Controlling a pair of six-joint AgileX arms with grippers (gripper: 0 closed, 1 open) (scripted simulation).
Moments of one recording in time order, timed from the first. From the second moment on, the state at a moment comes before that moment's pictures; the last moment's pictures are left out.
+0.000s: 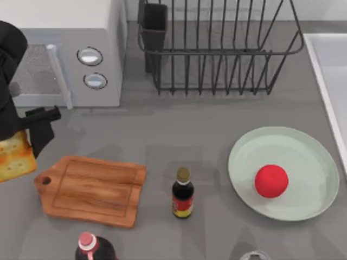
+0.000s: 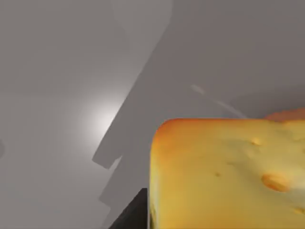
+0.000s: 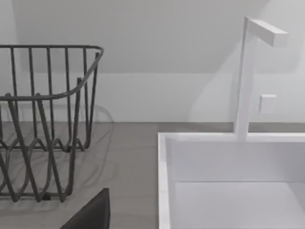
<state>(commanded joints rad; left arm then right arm) -0.11 1.74 1.20 -1.06 -0.09 -0.56 0.00 0.00 0.00 0.00 0.00 0.00</state>
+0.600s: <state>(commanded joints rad) -0.33 1.75 1.19 -1.03 -0.03 -1.64 0.00 0.00 0.00 0.00 0.00 0.00</state>
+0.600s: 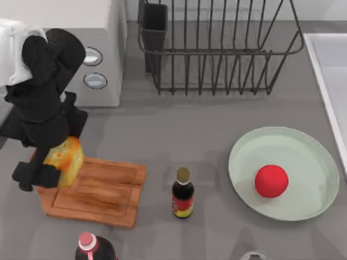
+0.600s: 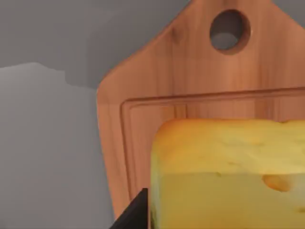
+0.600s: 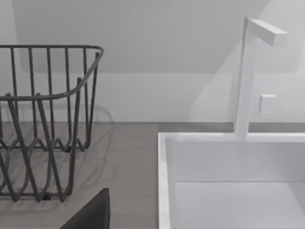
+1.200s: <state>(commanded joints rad) -0.40 1.75 1.21 -1.03 0.01 -1.96 0.00 0.00 0.00 0.00 0.00 0.00</state>
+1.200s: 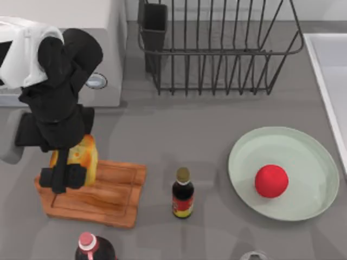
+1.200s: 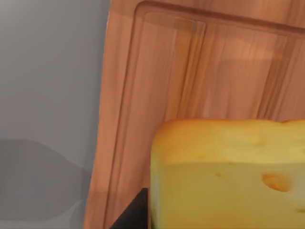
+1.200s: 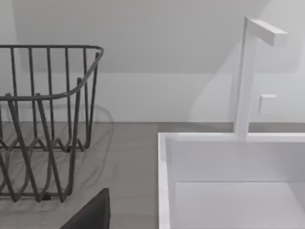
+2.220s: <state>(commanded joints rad) -0.40 1.82 1.11 -0.85 0.01 -1.95 0.00 0.00 0.00 0.00 0.00 0.00</state>
